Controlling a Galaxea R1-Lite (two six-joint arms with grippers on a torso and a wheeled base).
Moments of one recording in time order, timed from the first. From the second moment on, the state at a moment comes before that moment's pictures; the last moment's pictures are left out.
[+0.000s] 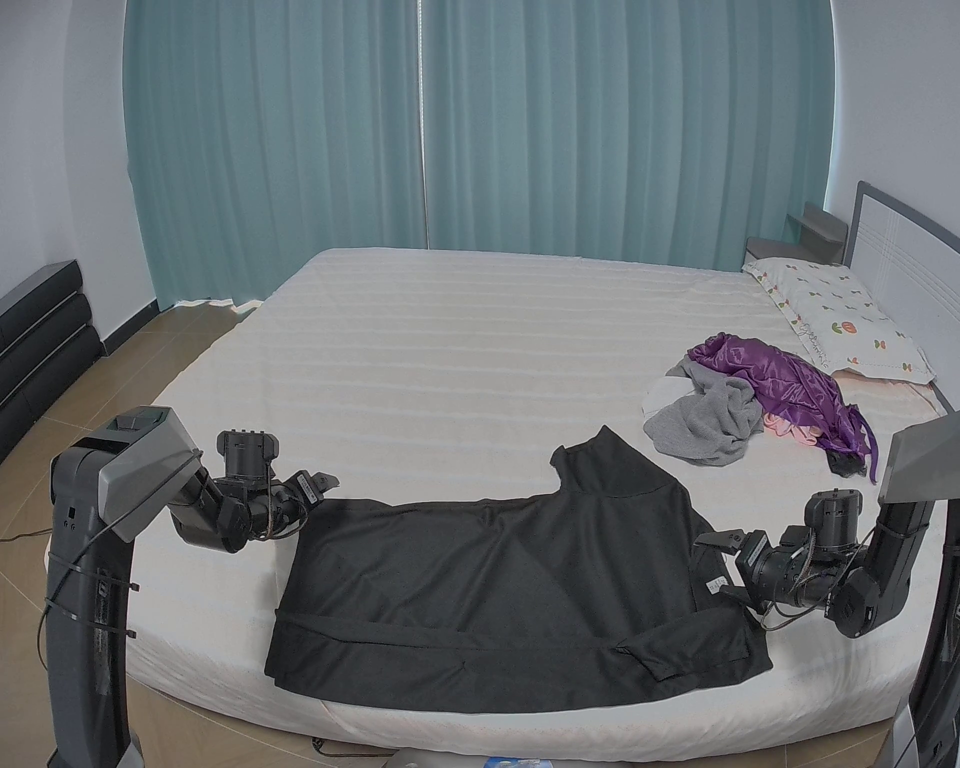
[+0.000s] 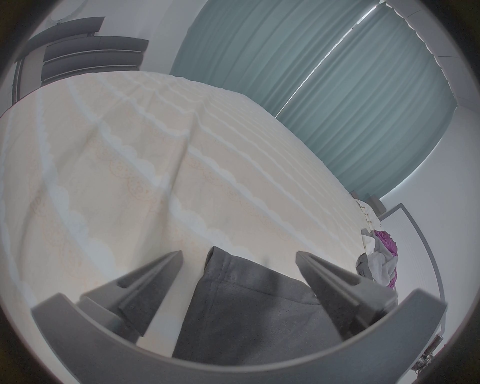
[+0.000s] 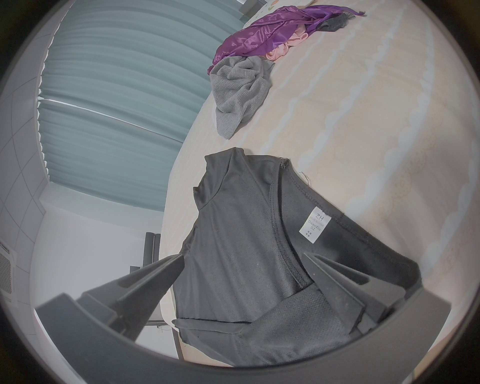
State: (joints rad) left arm -0.03 2.57 -1.28 -0.66 -0.13 -0.63; right arm 0.05 2.26 -0.37 -1.26 0.37 0.94
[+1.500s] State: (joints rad) left arm -0.03 2.61 -1.34 -0.74 0.02 -0.72; right arm 0.10 2.59 -1.48 -0.61 0.20 0.54
